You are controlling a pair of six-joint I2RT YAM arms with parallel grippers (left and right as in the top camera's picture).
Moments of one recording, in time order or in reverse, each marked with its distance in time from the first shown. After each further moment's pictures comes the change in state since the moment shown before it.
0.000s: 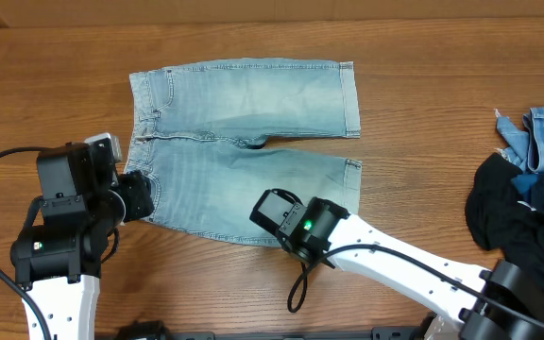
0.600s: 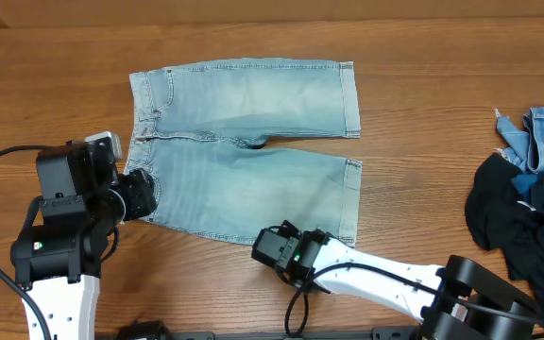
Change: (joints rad) left arm 0.000 0.000 0.000 0.010 0.004 0.012; right arm 0.103 0.062 -0.225 0.132 0.019 0.189
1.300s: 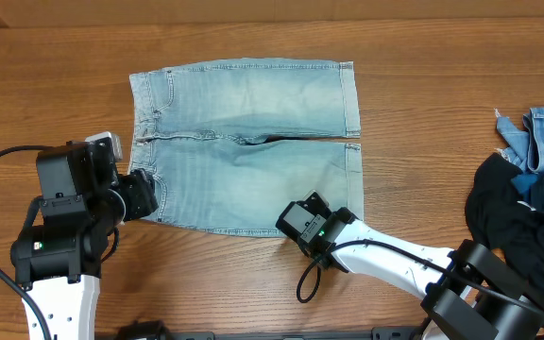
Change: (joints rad) left arm 0.000 0.000 0.000 -0.003 0.000 0.000; right arm -0.191 -0.007 -0.074 0.148 0.160 0.004
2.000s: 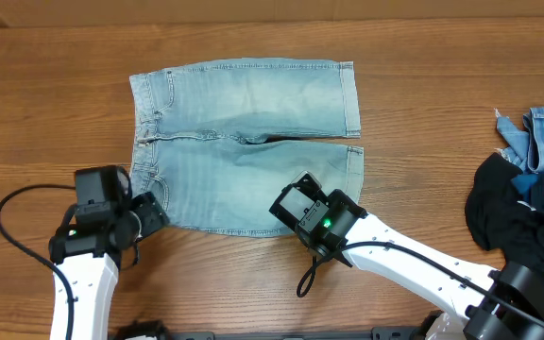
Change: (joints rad) left arm 0.026 0.078 -0.323 0.174 -0.096 -0.246; right arm 0.001 -0.111 0.154 -0.123 0.000 -0.047
